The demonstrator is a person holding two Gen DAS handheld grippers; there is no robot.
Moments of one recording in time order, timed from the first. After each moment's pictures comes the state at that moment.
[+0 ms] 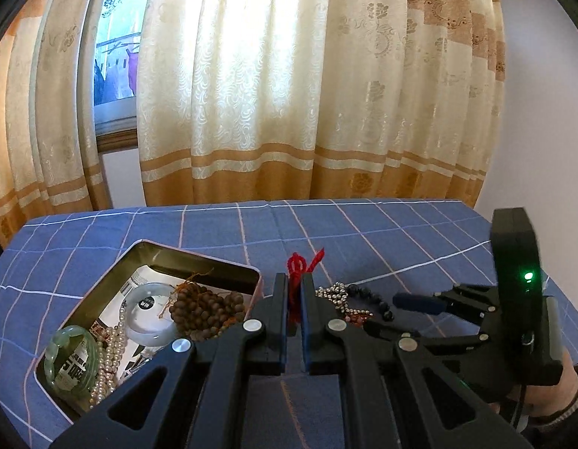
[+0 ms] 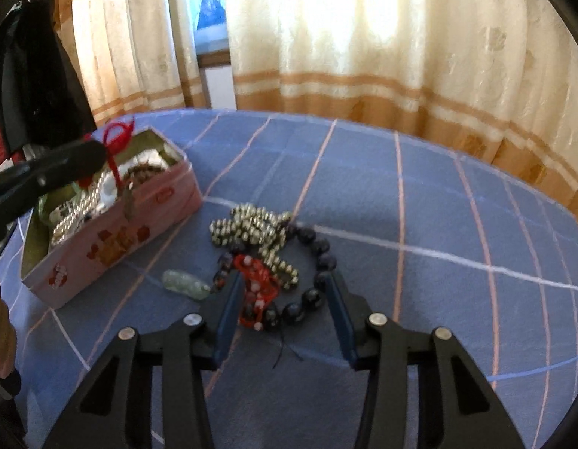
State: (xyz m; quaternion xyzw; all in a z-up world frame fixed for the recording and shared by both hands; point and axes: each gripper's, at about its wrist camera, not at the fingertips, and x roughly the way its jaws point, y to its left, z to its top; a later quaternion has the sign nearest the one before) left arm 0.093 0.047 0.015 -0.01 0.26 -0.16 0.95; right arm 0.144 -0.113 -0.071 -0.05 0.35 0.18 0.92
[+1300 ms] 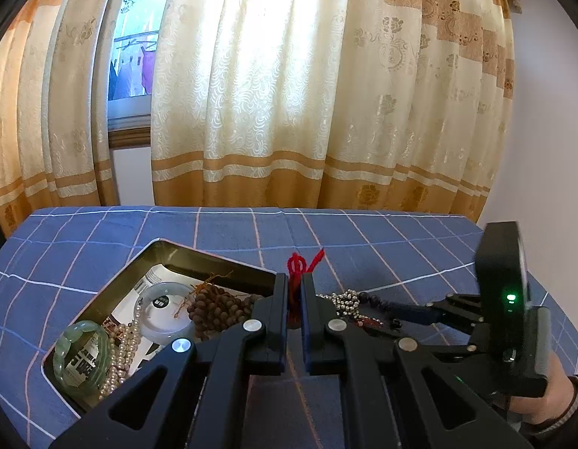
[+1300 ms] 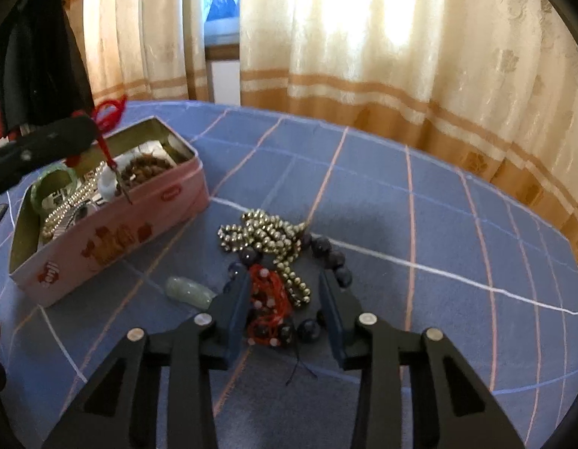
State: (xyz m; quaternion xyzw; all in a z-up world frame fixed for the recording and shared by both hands) left arm 0.093 0.068 0.016 -0.04 0.25 -0.15 0.96; right arm 0.155 -0.093 -0.077 -0.09 0.36 0.18 0.91
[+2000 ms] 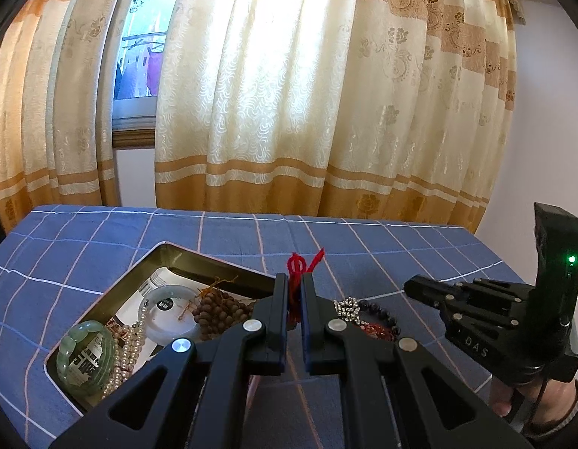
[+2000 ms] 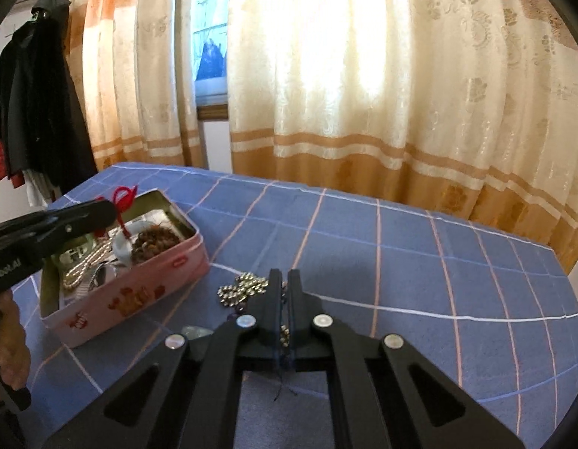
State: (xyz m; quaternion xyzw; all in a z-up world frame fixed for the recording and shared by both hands) left arm 0.092 0.075 0.018 -0.05 0.24 -0.15 0.96; right arm 0.135 -0.107 -0.034 -0.05 0.27 0.18 0.94
